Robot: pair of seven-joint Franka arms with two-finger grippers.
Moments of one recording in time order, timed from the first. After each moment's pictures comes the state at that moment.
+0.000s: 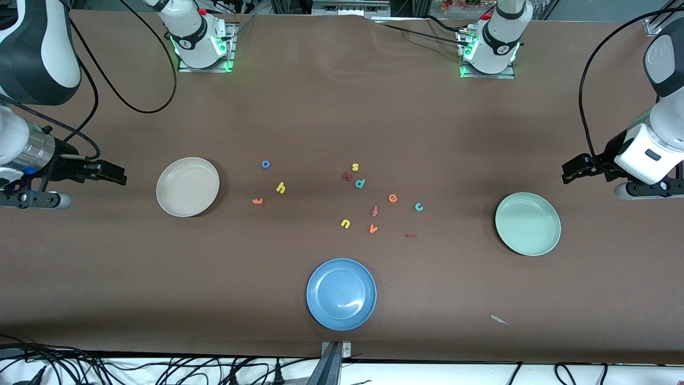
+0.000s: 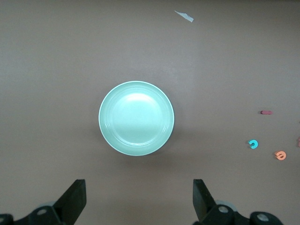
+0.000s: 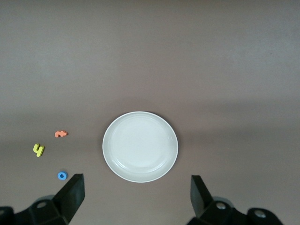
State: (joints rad) left arm 0.10 0.13 -0.10 -1.68 0.03 1.81 -0.08; right arm 0.01 0.24 0.01 -1.54 0.01 1.72 0.07
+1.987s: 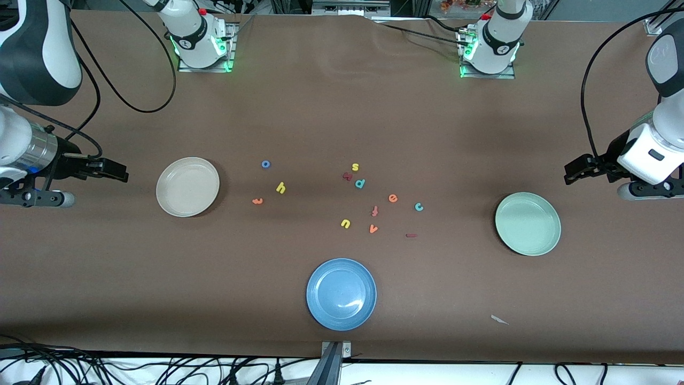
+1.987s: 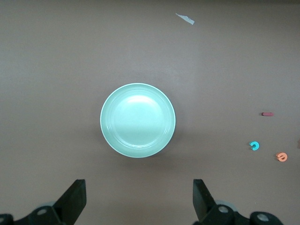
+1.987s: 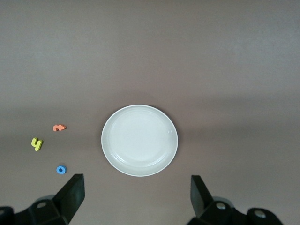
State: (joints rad) left arm 0.11 0.13 -0.10 -1.68 0.03 1.82 -0.07; right arm 0.01 0.24 0.01 -1.54 0.01 1.70 0.07
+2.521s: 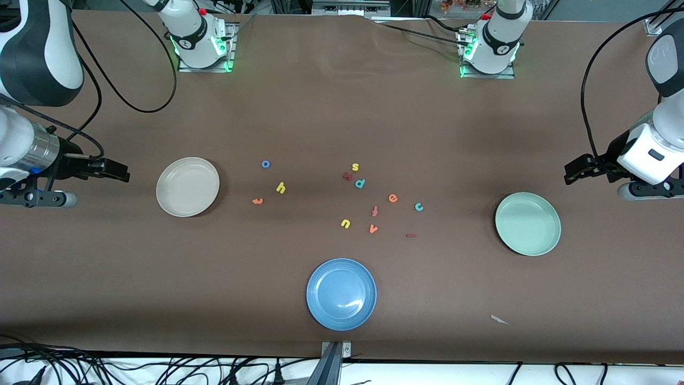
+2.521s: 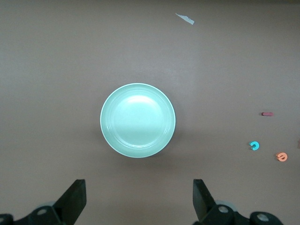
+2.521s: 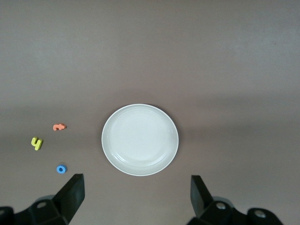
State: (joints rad) left arm 0.11 0.13 -0.10 -1.68 0.03 1.82 -0.07; right arm 0.01 0.24 0.01 -1.55 0.01 1.70 0.07
